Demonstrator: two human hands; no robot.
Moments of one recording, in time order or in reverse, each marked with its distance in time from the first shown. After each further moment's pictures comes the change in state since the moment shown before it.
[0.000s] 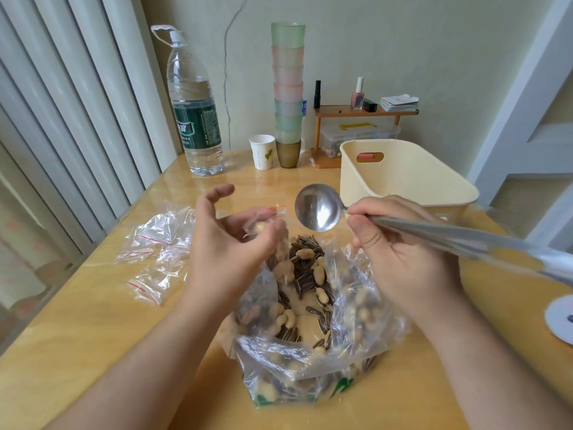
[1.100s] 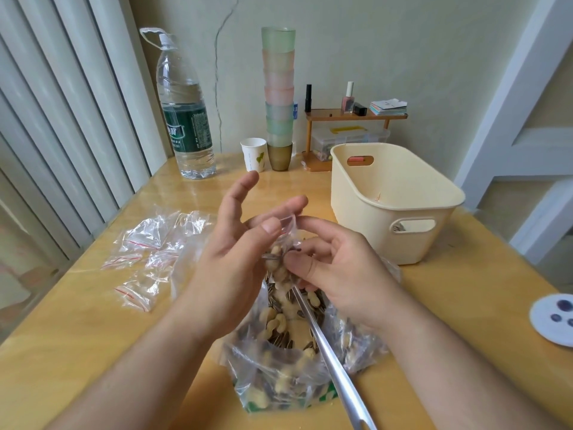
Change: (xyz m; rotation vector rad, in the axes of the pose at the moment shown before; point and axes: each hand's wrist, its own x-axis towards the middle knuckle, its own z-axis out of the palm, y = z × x) left_hand -0.009 0.007 0.006 -0.372 -0.405 -0.033; right_hand -0.003 -0.017 0.043 0.646 -0.367 0.673
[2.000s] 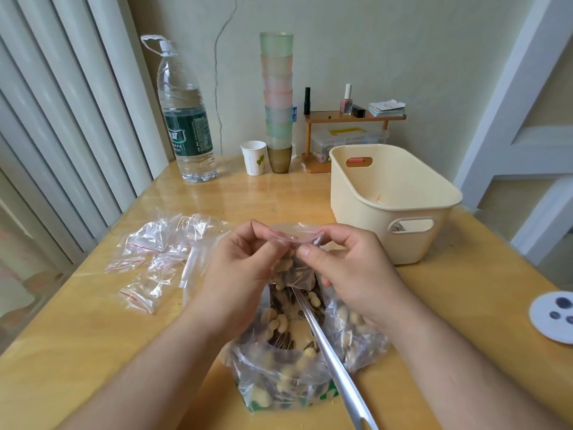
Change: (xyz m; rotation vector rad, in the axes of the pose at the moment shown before) left_hand 0.004 -0.021 -0.001 0.062 0.178 -0.109; right_hand -0.003 0.003 -0.008 -0.109 0.181 -0.024
